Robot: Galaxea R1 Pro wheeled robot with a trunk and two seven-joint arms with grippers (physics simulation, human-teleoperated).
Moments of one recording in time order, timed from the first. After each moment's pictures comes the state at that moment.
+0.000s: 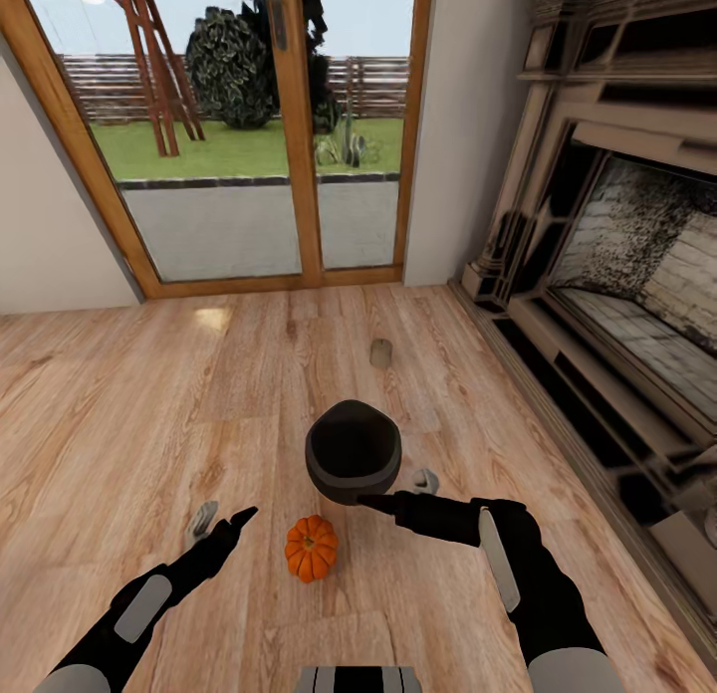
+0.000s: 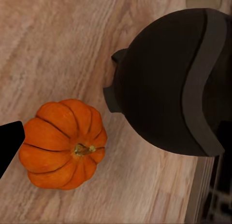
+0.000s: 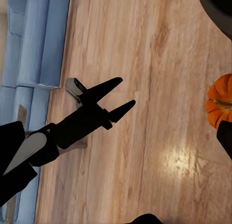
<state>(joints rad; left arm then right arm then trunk) -0.50 0.14 0.08 -0.56 0.92 0.35 -0.41 -0.48 0.12 -0.09 -1.16 -0.16 0.94 0.86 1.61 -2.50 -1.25</state>
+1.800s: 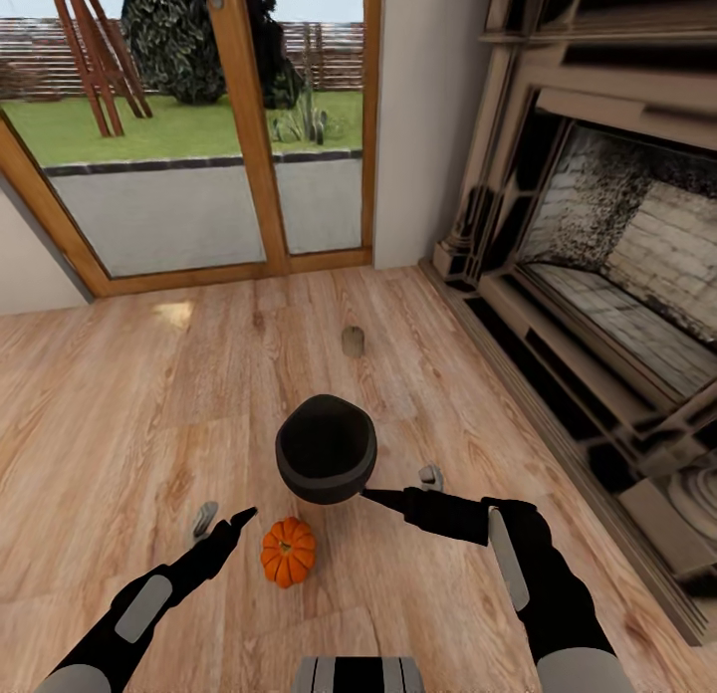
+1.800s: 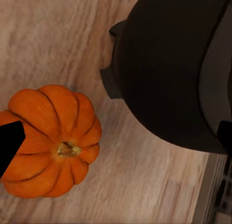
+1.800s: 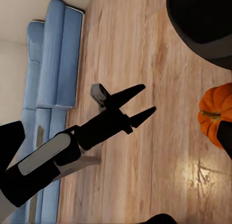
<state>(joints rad) -0.50 0.14 0.08 -0.56 0.92 0.35 -0.39 -0.48 0.10 -0.12 -1.16 -0.16 0.94 0.98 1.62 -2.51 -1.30</state>
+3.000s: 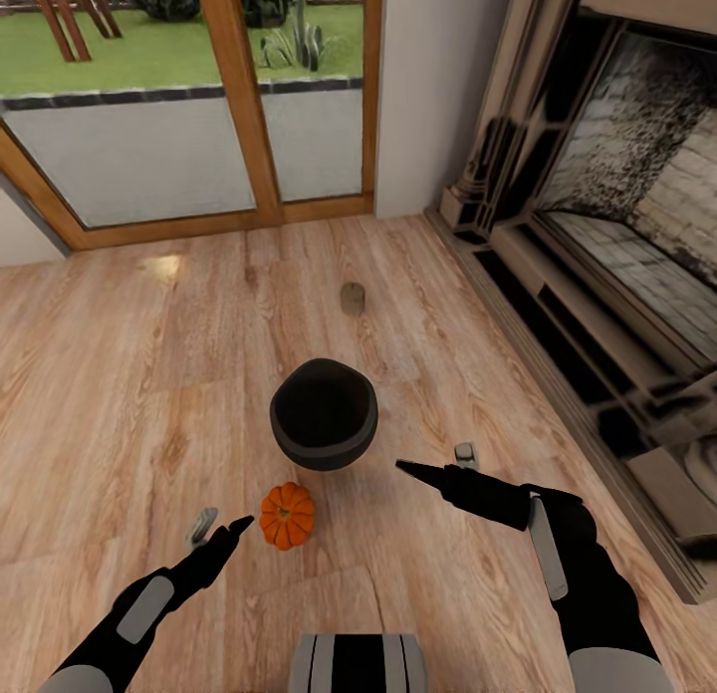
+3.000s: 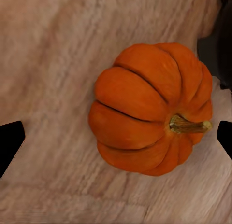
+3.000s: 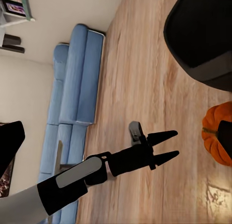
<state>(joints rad) -0.50 0.13 0.08 -0.55 0.92 0.33 -0.28 -0.48 0.04 -0.22 -1.28 -0.19 0.94 1.17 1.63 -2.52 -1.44</state>
